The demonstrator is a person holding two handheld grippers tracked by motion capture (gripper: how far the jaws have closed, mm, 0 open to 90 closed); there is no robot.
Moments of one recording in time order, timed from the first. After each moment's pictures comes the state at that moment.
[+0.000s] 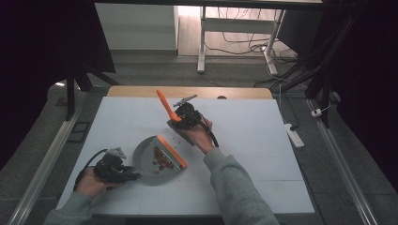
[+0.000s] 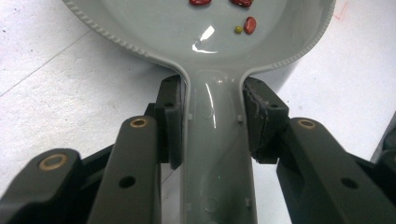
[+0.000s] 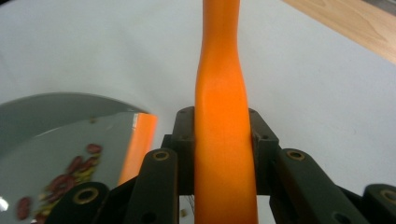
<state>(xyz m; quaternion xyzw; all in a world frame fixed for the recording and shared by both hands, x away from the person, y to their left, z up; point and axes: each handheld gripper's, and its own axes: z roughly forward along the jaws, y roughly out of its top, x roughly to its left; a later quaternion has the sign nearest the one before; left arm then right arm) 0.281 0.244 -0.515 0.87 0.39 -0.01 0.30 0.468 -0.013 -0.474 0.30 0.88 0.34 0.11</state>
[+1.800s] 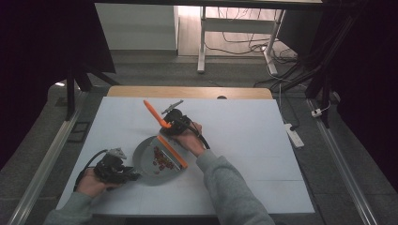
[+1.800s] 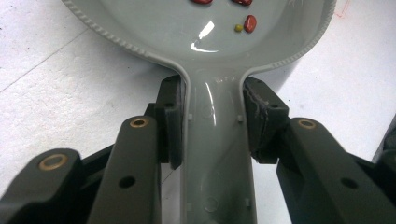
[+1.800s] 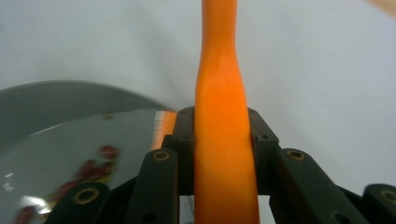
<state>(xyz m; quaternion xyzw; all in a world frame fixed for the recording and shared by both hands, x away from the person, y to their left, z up) 0.281 0.244 -0.516 0.87 0.39 -0.01 0.30 0.452 0.023 -0.493 0.25 0.91 0.32 0.09</state>
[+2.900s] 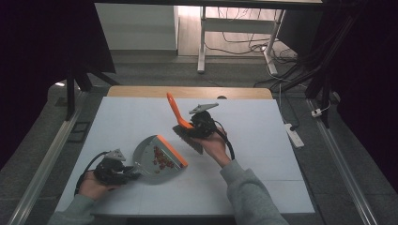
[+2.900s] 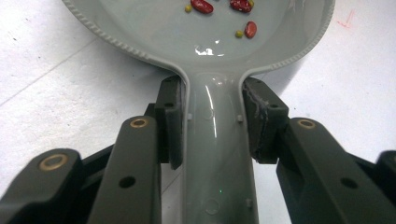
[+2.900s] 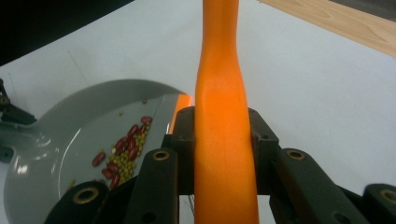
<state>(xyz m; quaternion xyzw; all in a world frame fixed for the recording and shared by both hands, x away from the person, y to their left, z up) 0.274 0.243 -0.521 0.86 0.39 0.02 0.33 0.421 -0.069 -0.455 0.28 0.86 0.42 0.08</state>
